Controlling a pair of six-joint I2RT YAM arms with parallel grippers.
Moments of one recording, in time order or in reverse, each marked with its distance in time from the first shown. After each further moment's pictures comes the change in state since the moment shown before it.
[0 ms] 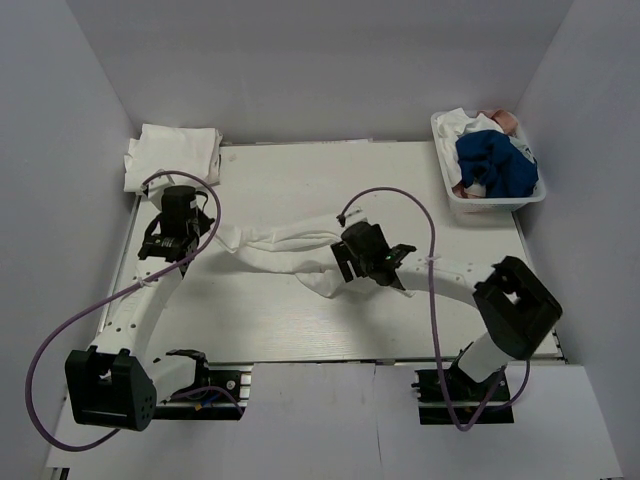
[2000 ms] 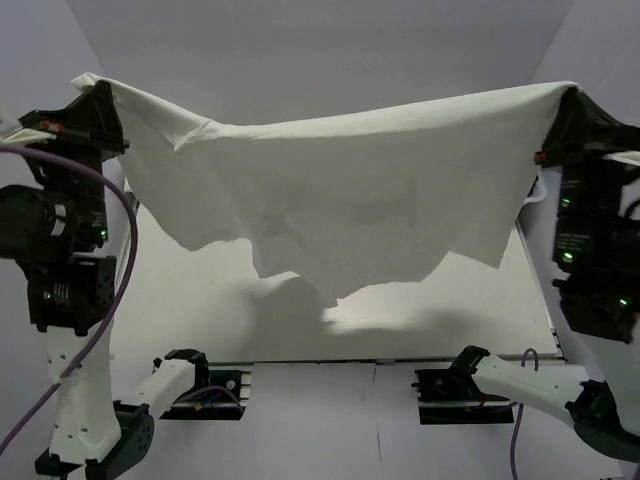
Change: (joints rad) left arm 0.000 -0.166 0.848 0.078 0.139 0.204; right arm -0.003 -0.659 0.761 0.230 0.327 -0.545
